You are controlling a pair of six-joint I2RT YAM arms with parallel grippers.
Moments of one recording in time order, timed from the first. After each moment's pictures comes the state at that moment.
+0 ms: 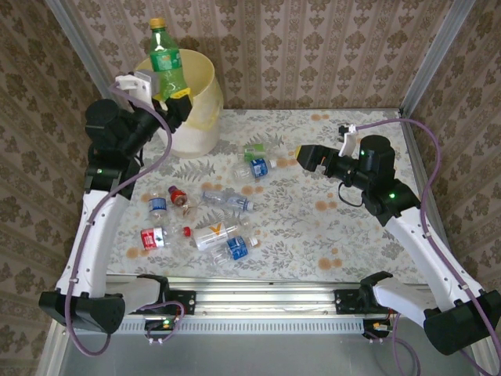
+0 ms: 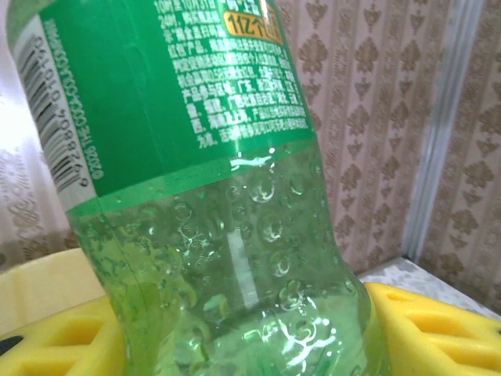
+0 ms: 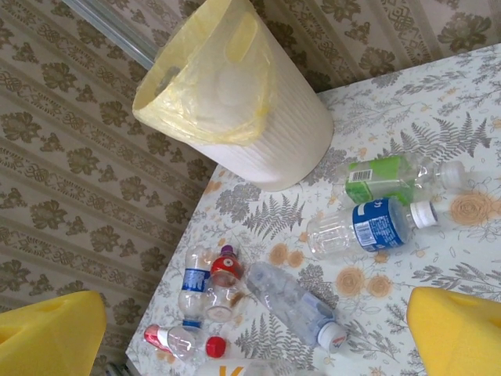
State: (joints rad) left arm -0.21 1.16 1.40 -0.12 0.38 -0.04; right arm 0.30 1.03 1.01 -0.28 -0.40 0.62
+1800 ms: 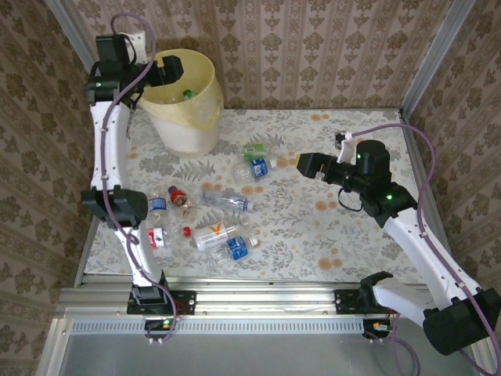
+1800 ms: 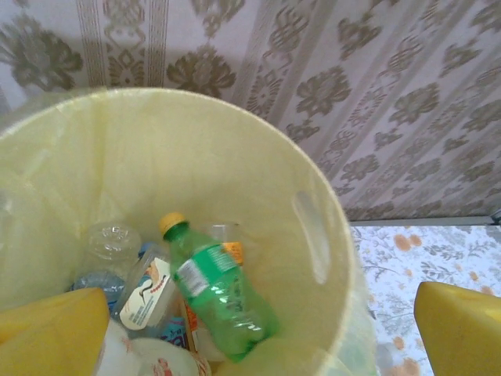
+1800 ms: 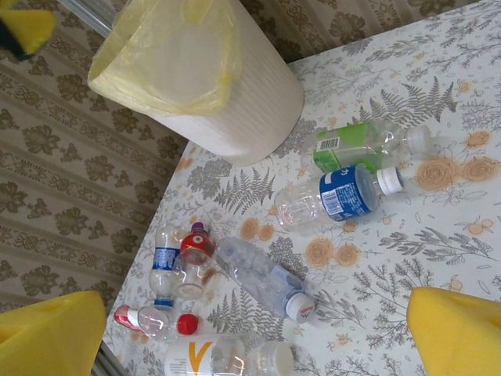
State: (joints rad) left arm -0.03 1.97 2.46 -0.92 0.36 -0.16; right arm 0.29 1.03 0.96 -0.33 -0.39 0.58
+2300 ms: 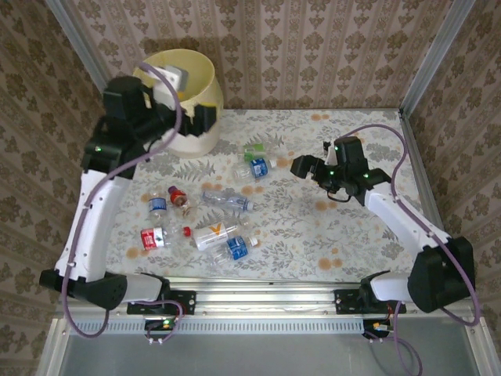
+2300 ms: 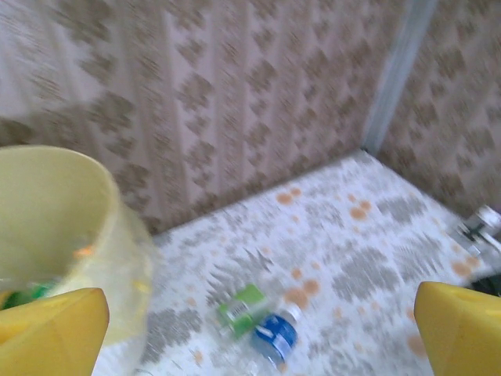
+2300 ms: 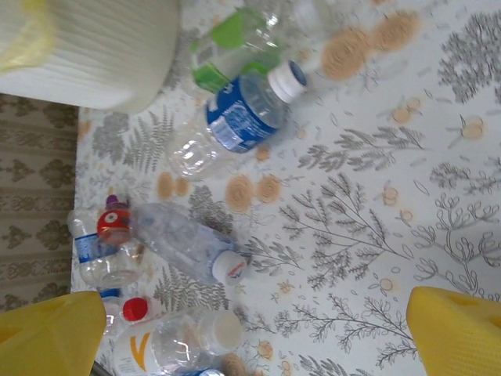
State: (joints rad) left arm -0.39 1.32 1.73 -0.71 0.32 0.05; right arm 0.27 1.33 0.99 -0.43 -0.37 0.68
